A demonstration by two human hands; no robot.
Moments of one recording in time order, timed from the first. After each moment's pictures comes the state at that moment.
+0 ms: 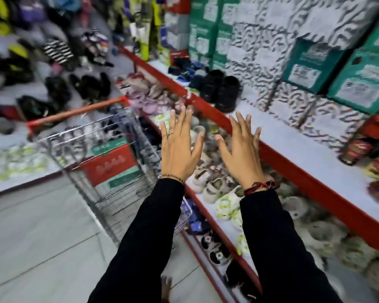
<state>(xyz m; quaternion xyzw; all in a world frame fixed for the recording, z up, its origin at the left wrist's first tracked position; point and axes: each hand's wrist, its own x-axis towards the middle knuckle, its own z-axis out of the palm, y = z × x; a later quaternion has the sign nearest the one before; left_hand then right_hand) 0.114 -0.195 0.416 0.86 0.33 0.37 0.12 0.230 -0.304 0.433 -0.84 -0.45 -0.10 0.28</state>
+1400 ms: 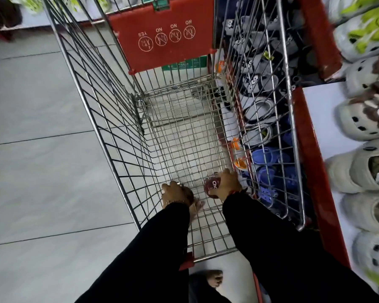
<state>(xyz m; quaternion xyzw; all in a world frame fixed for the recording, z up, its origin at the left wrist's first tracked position) -0.010 -0.093 -0.098 0.47 0.76 -0.17 0.41 0.143 -0.095 -0.075 -0.82 -0.35 0.45 -0.09</state>
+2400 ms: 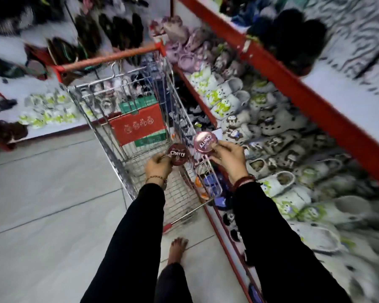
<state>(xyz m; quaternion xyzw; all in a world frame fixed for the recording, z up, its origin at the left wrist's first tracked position) 0.021 -0.102 0.232 0.39 0.61 0.32 0.61 0.184 -0.193 0.277 -0.66 -0.15 0.40 0.61</state>
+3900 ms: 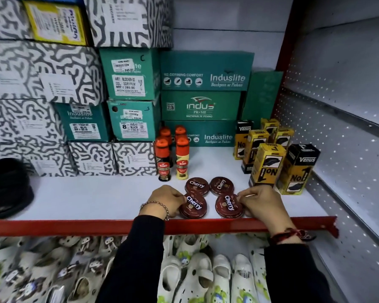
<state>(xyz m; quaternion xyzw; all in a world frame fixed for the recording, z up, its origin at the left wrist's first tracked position) 0.345 -0.413 0.460 0.89 0.04 -0.13 0.44 0.295 -0.647 0.459 -0.85 0.22 -0.09 0.47</state>
